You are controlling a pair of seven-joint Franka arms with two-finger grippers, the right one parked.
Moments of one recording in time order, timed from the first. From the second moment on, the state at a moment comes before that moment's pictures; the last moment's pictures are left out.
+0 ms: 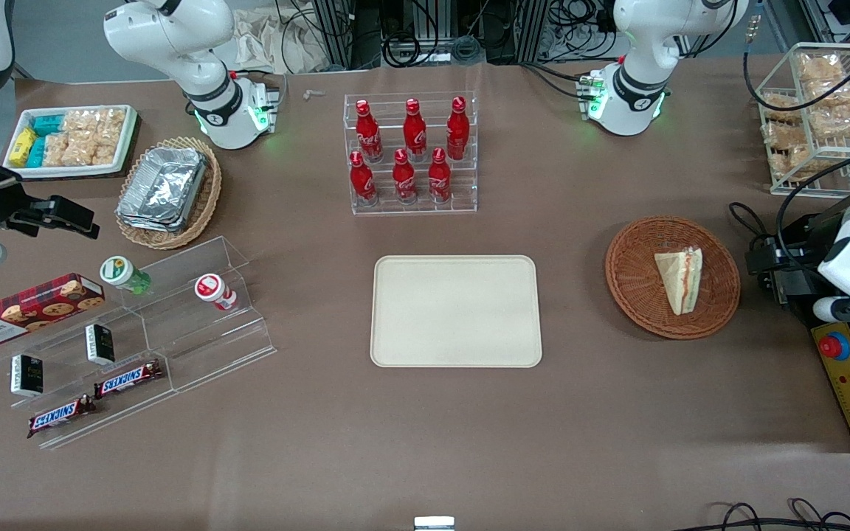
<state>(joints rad) -0.01 0.27 -0.02 -1.36 0.05 1.48 -0.06</state>
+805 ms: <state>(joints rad) 0.02 -0.05 -0.01 -2.08 0.05 1.92 -0.08</state>
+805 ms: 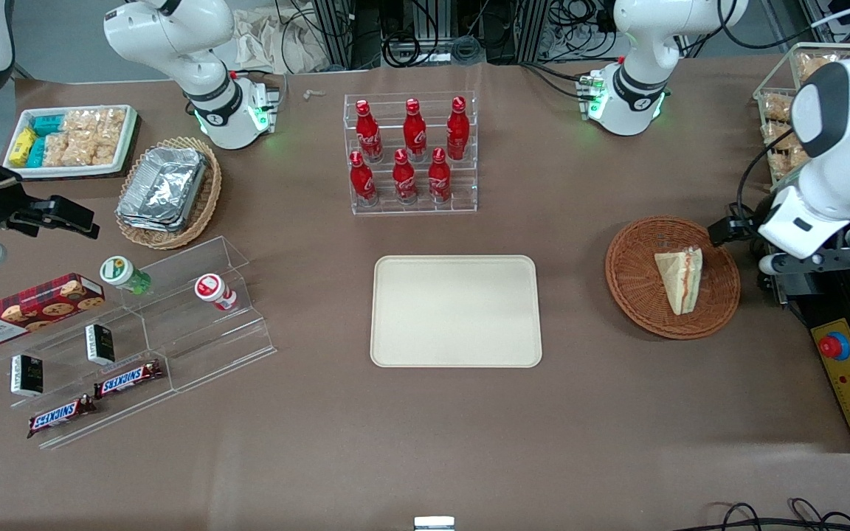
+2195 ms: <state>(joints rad) 0.04 0.17 0.00 -2.21 0.04 2.16 -0.20</state>
